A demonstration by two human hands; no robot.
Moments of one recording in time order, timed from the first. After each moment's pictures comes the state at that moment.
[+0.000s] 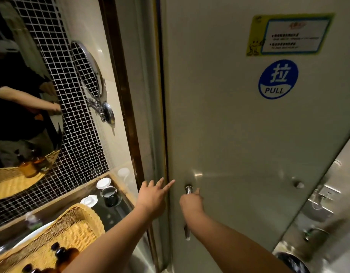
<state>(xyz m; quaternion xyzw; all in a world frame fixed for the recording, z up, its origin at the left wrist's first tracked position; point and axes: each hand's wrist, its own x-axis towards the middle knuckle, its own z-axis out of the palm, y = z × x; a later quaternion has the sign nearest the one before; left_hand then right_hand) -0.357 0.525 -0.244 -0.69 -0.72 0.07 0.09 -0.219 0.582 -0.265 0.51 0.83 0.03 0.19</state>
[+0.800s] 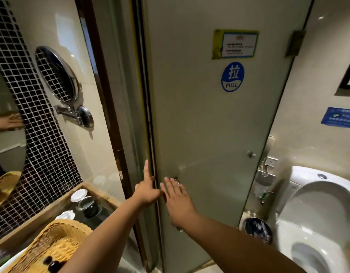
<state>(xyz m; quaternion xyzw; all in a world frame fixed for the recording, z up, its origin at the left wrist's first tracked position) -0.356 0.482 -0.224 -0.64 -0.66 -0.27 -0.28 -0.201 0.472 -0.267 0.49 0.86 0.11 0.04</state>
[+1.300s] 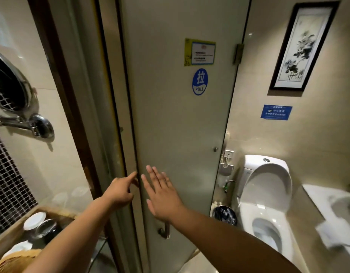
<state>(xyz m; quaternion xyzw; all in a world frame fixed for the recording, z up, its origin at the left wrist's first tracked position) -0.386 0.495 -0.199 -0.83 -0.53 -0.12 -0.13 -0.192 0.441 -0.226 0.53 0.83 0.15 -0.08</state>
